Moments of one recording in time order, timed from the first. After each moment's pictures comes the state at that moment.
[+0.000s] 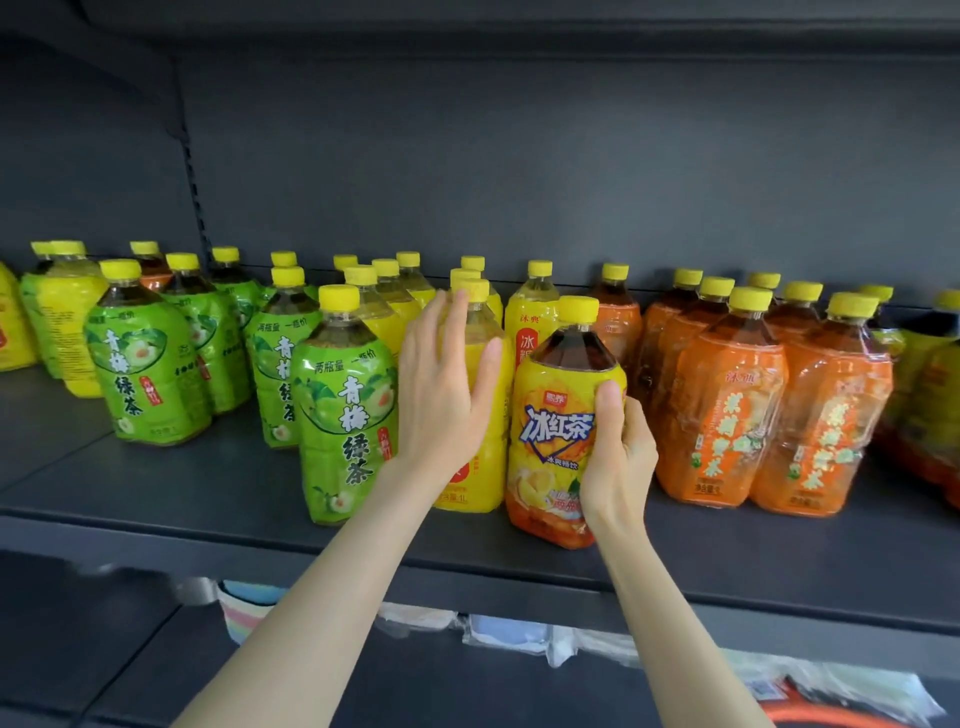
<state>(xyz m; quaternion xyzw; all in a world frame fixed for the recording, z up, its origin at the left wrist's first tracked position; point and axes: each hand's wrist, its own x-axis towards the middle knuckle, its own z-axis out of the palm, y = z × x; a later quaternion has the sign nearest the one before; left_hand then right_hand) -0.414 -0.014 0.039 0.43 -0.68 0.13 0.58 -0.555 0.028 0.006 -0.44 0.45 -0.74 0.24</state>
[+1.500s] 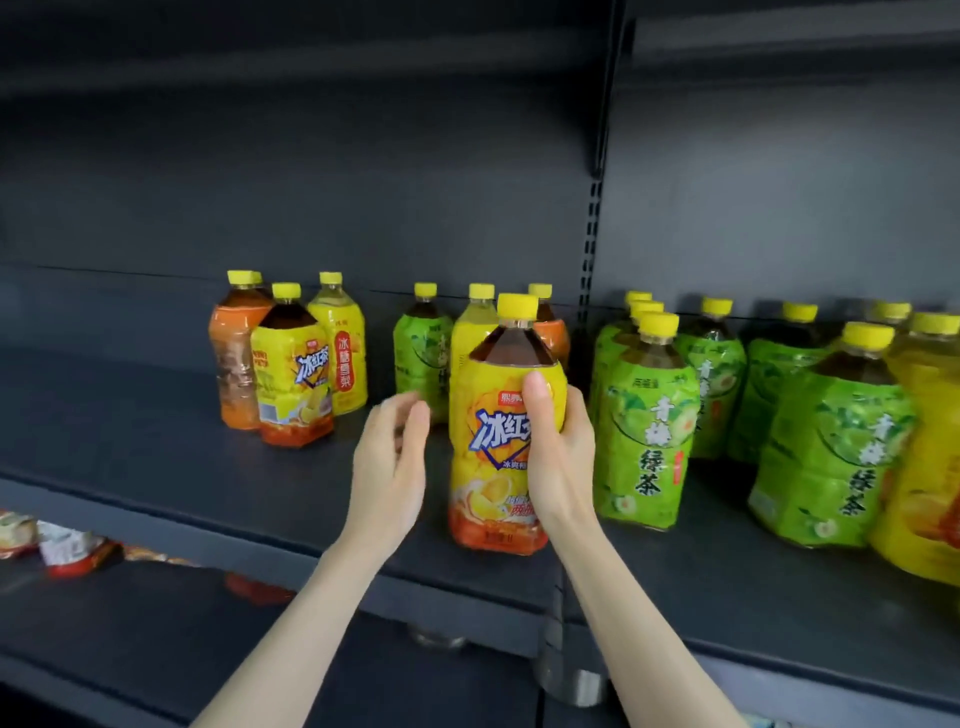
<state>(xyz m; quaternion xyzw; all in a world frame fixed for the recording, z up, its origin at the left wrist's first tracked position) 0.158 -0.067 0.003 0.47 -0.58 -0.15 0.65 0.019 -0.066 0.027 -0.52 0.37 -0.67 0.37</state>
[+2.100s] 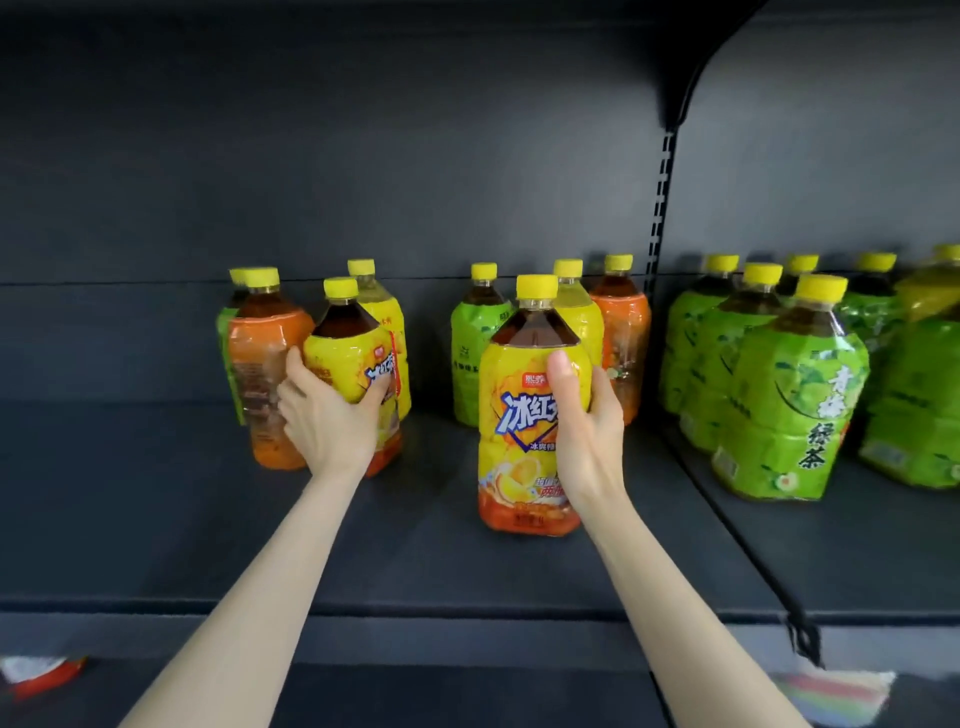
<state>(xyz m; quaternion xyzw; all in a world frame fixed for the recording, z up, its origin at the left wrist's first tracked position) 0.352 -0.216 0.011 0.64 -0.49 -0.02 0.59 0.160 -0.125 0.025 -0.47 0.42 -0.71 0.32</state>
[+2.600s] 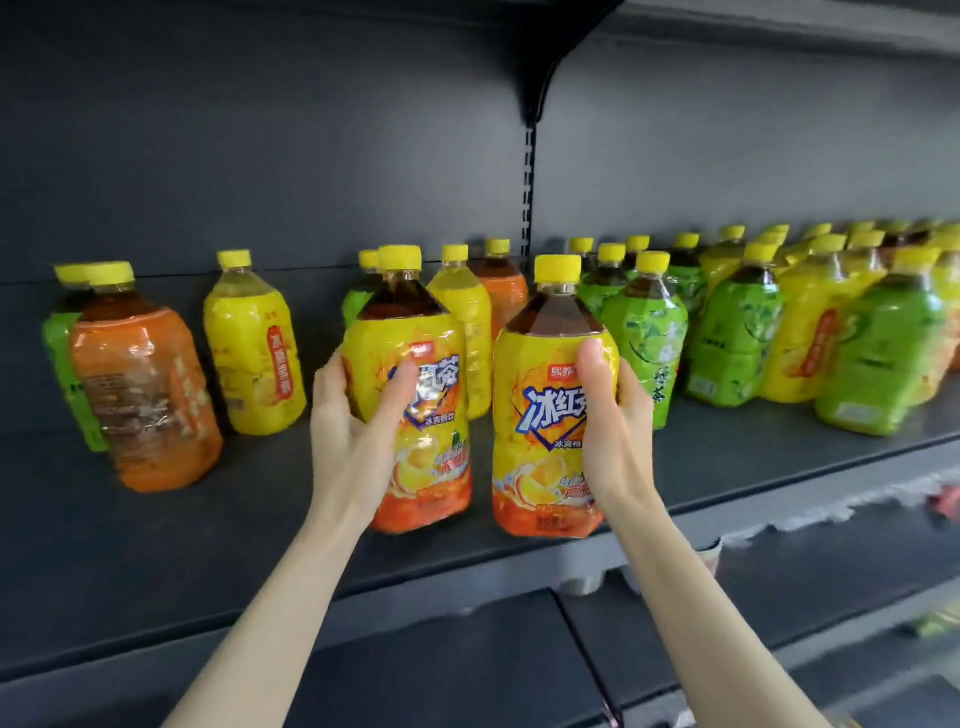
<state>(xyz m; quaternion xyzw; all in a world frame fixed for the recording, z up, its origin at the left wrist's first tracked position) 0.299 -0.117 0.025 0.30 -0.60 -0.40 0.63 0.130 -0.043 0.029 -0.40 0.50 -0.75 0.19</state>
